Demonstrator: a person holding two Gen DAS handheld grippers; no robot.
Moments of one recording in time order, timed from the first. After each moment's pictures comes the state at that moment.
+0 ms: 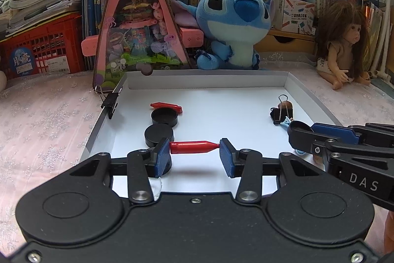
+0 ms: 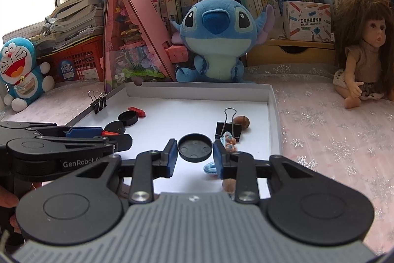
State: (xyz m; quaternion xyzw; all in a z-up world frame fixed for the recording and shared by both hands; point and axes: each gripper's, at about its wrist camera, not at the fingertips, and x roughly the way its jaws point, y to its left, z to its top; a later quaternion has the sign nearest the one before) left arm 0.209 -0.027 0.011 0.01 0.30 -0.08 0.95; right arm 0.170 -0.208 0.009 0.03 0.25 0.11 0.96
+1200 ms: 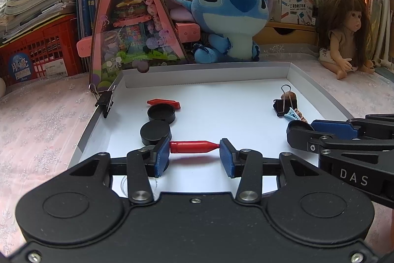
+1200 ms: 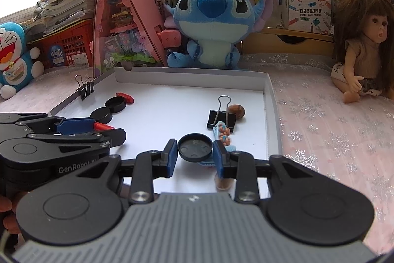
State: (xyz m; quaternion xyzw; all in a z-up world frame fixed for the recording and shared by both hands) left arm 0.214 -0.036 0.000 0.04 0.30 -0.08 0.95; right arm 0.183 -0.203 -0.001 0.01 0.28 0.09 0.96
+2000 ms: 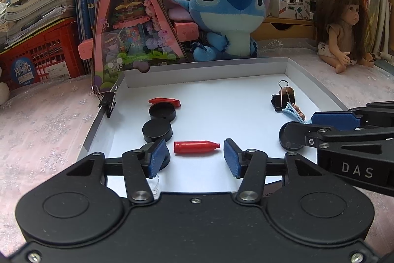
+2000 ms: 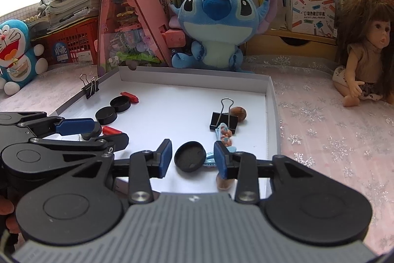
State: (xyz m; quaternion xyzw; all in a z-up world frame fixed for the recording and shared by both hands) left arm 0.206 -0.038 0.006 0.05 0.31 -0.08 0.95; right arm 0.180 -0.203 0.009 0.00 0.29 0.10 0.95
